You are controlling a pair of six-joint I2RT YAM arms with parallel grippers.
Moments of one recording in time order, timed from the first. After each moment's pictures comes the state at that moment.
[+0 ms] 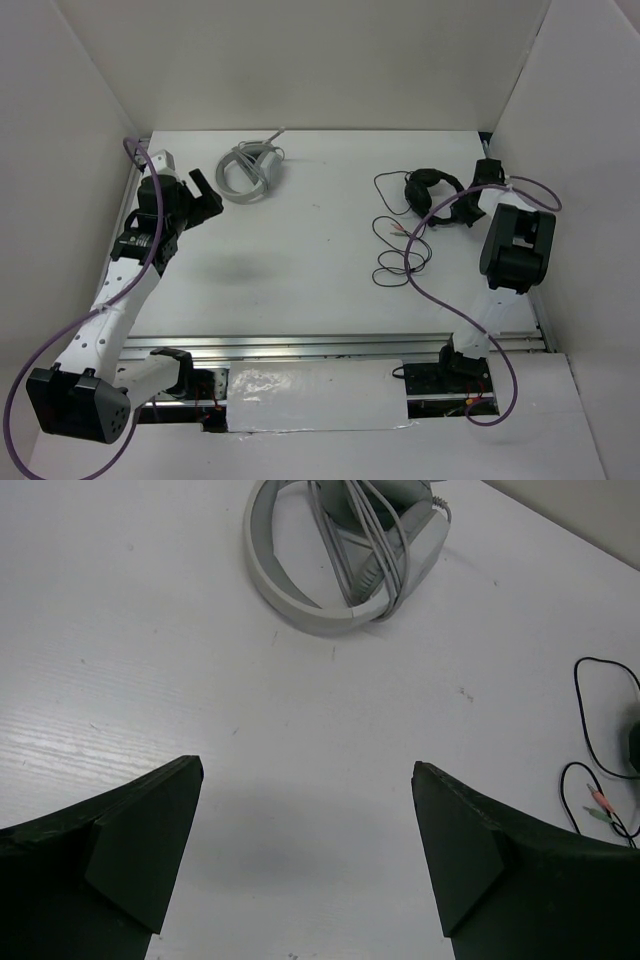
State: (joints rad) left arm -0.12 1.06 0.99 -0.40 -0.15 -0.50; right arm -0.27 1.96 1.33 -0.41 0.07 0.78
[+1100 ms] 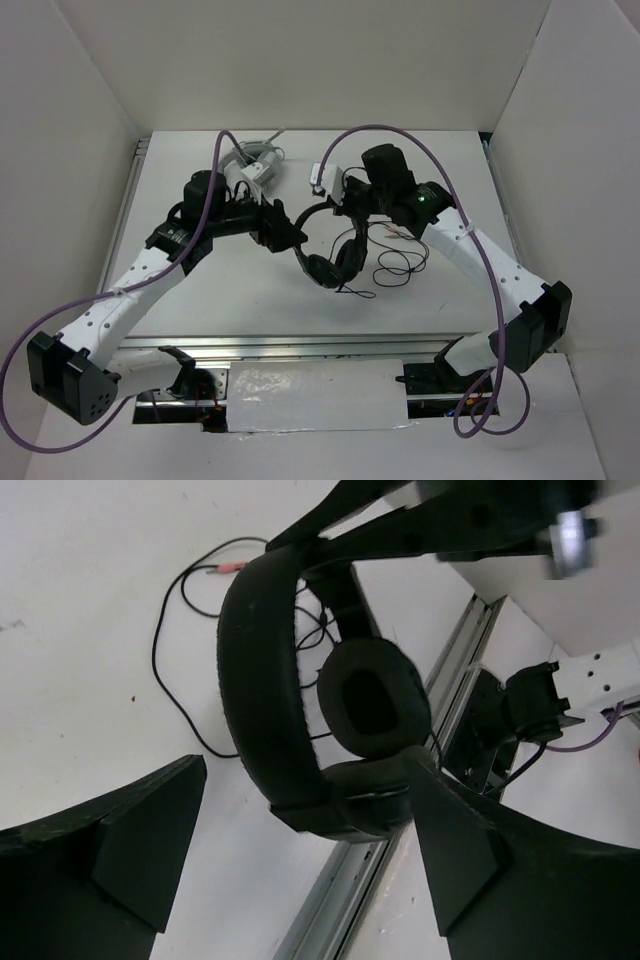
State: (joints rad) left arm -0.44 1.14 1.06 -0.25 0.63 -0.26; right arm 0.60 1.41 1.41 -0.62 -0.29 -0.71
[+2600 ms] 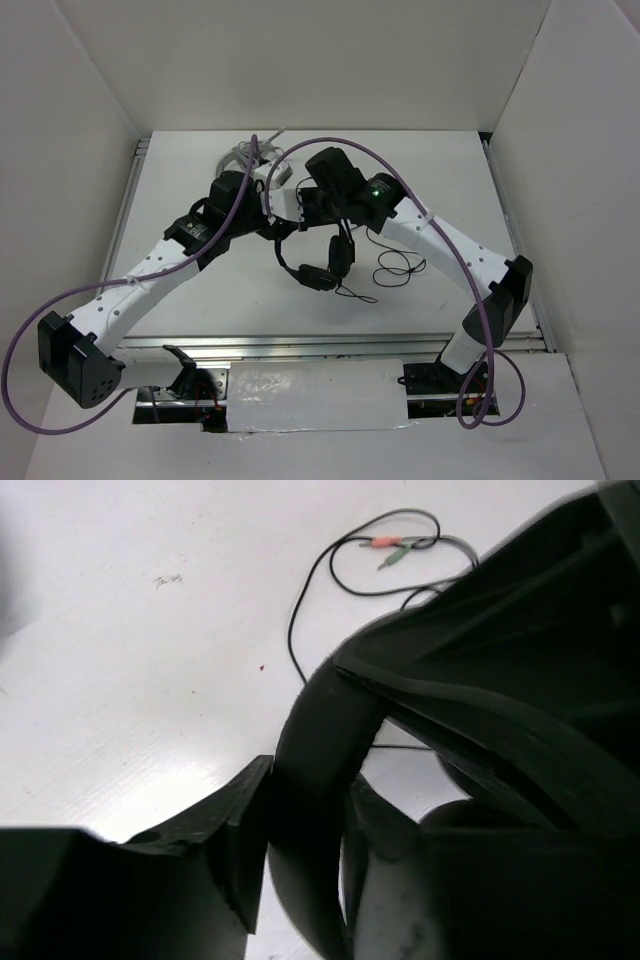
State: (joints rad) left arm -0.57 1.25 1.15 -0.38 0.19 -0.17; right arm 0.84 1.62 1.71 -0.82 -0.10 -0.98
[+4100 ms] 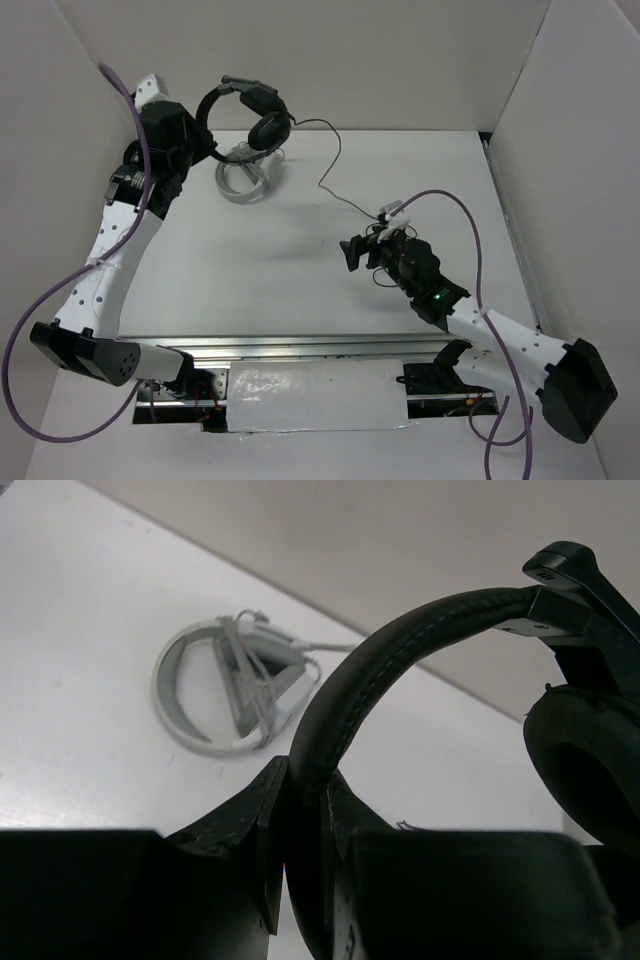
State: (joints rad) left arm -0.26 1.36 1.62 -0.60 -0.34 -0.64; right arm 0.69 0.90 0.48 0.32 0.19 0.14
